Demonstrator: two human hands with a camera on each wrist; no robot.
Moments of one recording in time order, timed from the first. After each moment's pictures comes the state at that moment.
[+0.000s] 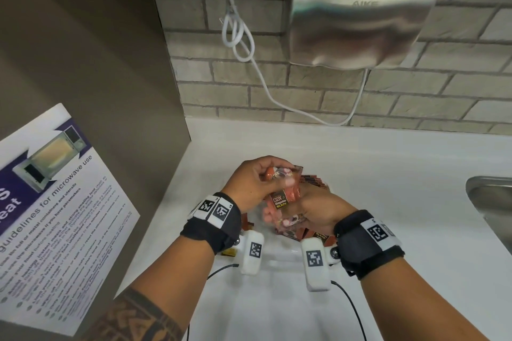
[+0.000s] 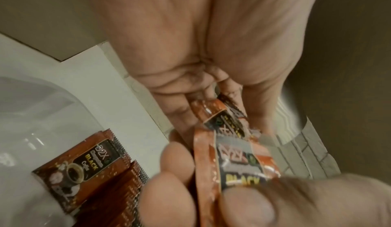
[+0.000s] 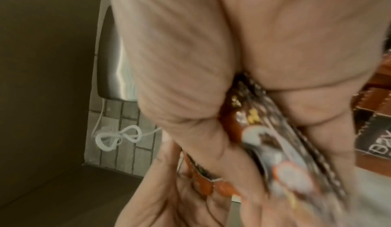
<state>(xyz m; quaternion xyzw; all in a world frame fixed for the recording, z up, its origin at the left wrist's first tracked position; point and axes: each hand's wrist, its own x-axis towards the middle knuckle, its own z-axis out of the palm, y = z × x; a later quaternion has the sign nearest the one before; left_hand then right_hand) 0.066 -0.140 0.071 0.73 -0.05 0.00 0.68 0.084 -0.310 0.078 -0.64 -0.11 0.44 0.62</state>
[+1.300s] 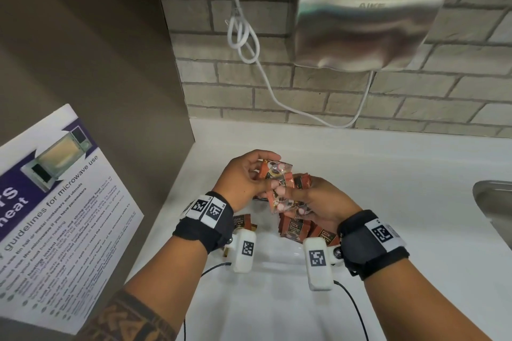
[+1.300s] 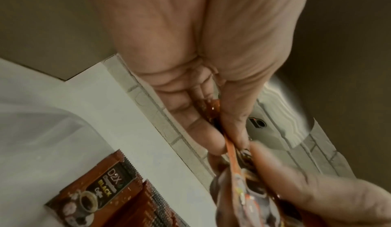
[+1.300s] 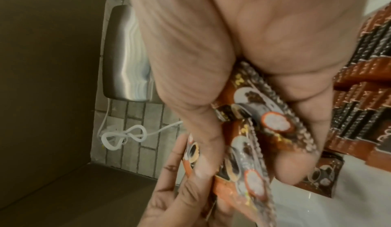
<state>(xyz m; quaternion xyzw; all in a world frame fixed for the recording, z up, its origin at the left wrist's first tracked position) 0.066 -0.114 0.066 0.75 -0.02 0.03 0.66 0.092 -0.309 0.078 -0.67 -0.06 0.33 0.66</state>
